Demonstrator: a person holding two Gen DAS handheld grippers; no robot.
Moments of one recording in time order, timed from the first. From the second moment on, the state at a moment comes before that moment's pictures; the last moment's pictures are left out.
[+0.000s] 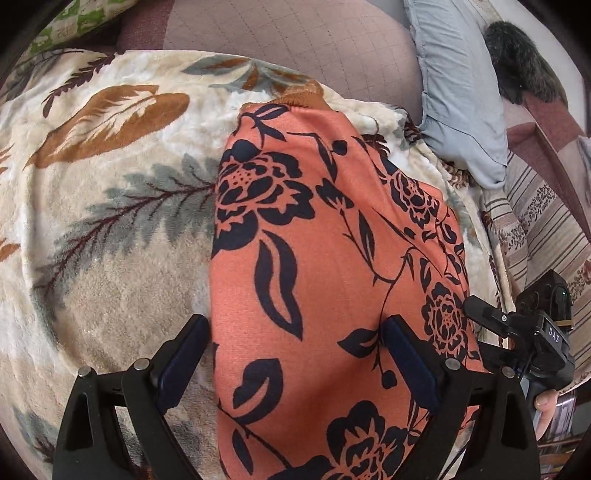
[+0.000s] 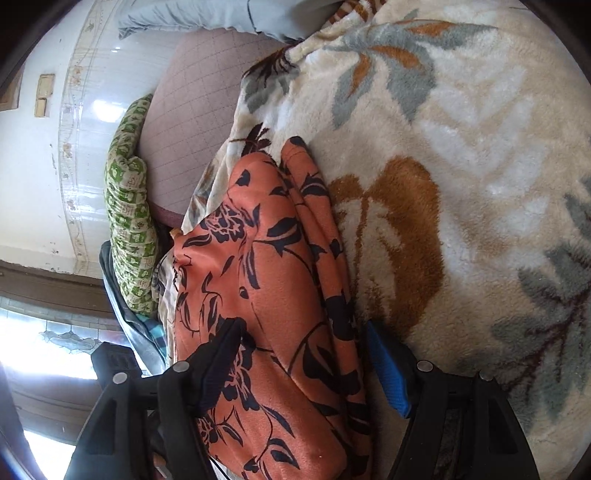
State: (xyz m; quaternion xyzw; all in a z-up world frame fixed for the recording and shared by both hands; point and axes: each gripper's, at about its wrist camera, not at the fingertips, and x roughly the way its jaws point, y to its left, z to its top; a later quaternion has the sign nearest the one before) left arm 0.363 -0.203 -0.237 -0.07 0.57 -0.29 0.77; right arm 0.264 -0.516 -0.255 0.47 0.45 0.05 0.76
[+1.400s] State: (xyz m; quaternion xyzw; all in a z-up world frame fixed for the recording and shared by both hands) left arm 0.239 -0.075 -0.082 0.14 0.36 -0.08 0.92; right arm 0.220 -0.373 -0.157 0.23 0.40 0.04 0.89
